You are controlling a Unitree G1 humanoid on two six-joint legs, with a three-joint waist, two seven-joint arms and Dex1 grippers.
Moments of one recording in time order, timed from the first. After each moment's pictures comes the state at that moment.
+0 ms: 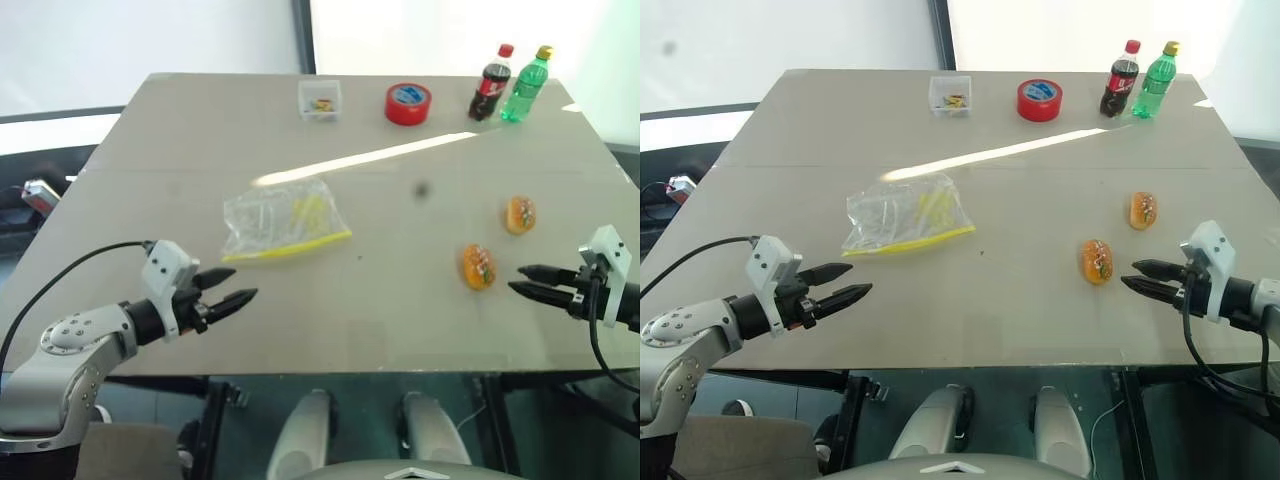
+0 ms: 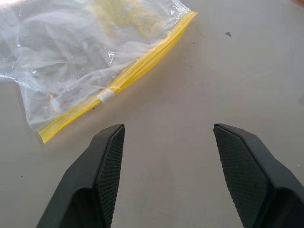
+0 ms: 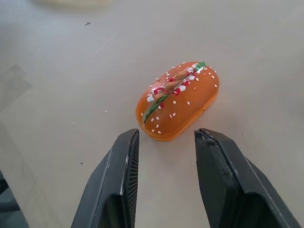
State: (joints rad) left arm 0.12 0.80 0.35 -0.39 -0.56 0.65 -0.83; right arm -0.01 -0.91 -0.32 -0.17 0.57 0.62 1.06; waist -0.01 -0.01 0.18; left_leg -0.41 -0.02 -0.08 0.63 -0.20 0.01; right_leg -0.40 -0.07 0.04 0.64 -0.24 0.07
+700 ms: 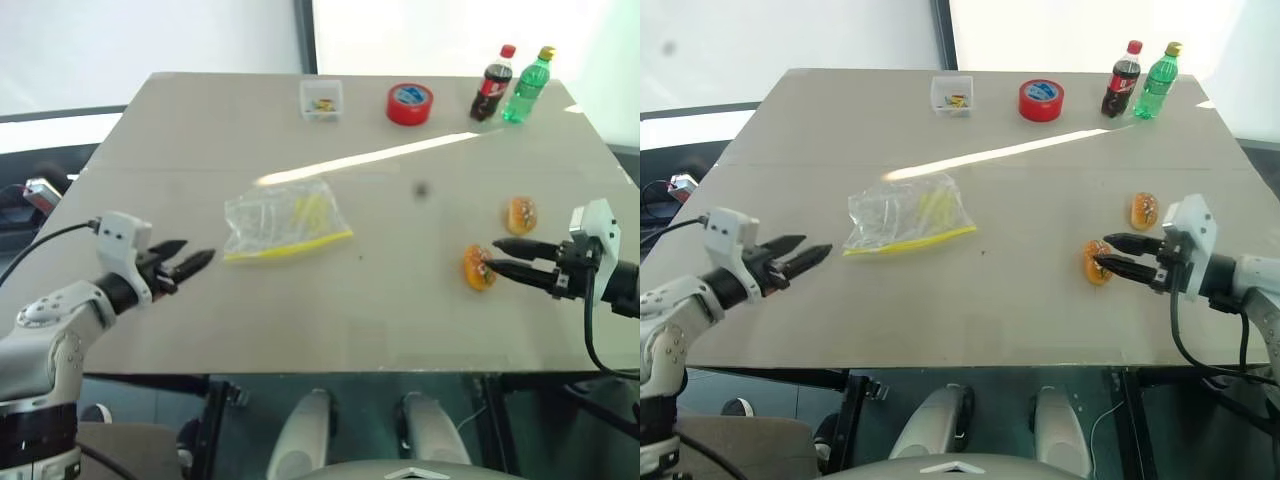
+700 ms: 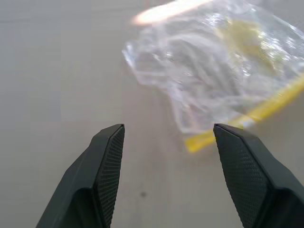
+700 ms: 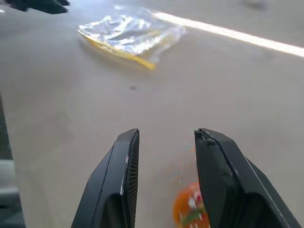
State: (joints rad) left arm -0.13 0.79 0.43 -0.05 -0.53 0.68 -0.67; right arm -0.14 -0.86 -0.28 -0.36 0.65 0.61 1.03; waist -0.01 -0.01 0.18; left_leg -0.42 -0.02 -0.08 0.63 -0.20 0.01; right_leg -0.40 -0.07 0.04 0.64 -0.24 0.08
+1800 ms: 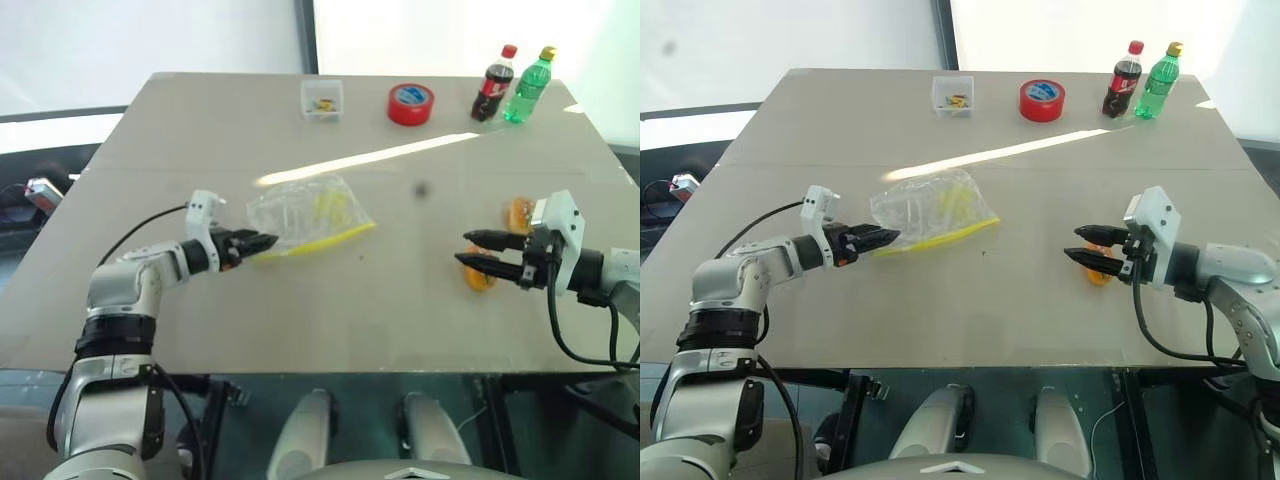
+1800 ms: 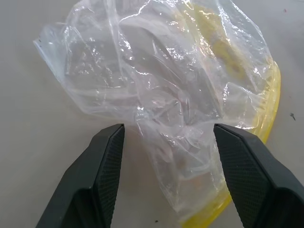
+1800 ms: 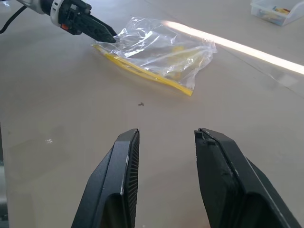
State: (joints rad) left arm -0.53 0.67 0.13 0.31 -0.46 0.82 -0.87; right arm -0.20 -0.83 -0.17 -0.40 0.63 0.61 0.93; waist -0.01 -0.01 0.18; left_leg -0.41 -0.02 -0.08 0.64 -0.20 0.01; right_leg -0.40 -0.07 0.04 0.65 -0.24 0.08
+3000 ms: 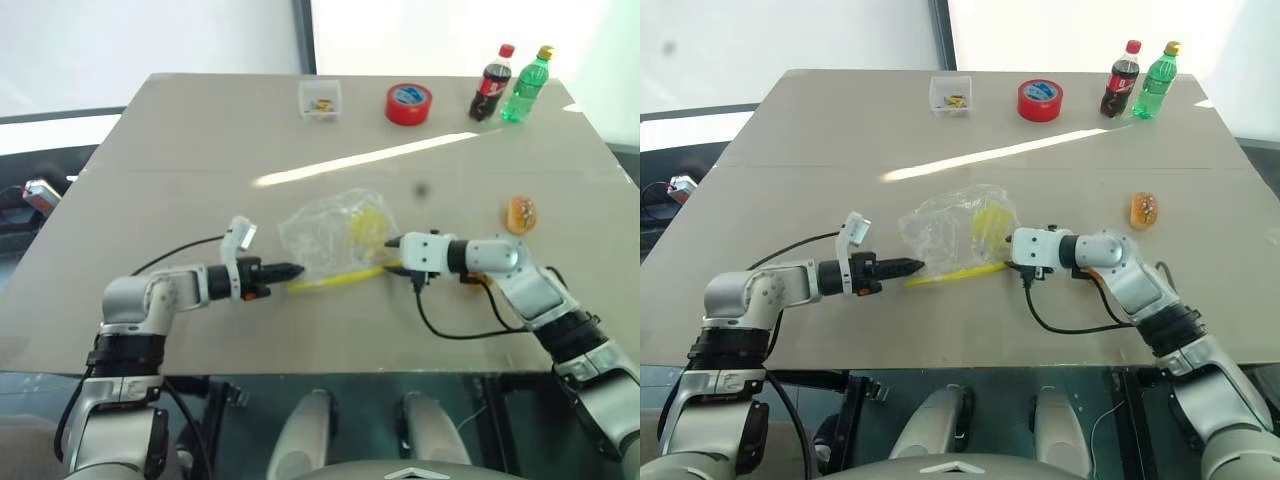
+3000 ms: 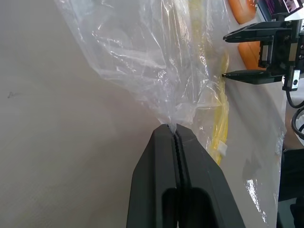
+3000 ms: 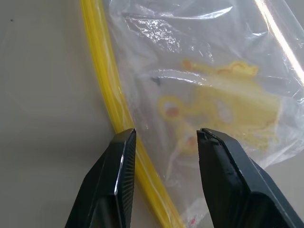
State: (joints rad) left arm -0.42 0.63 0.11 0.13 -0.63 1.08 -0.94; right arm -0.60 -0.57 0.42 0.17 -0.11 -0.07 0.91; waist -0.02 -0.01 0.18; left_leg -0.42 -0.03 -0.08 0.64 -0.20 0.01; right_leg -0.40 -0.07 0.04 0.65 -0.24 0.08
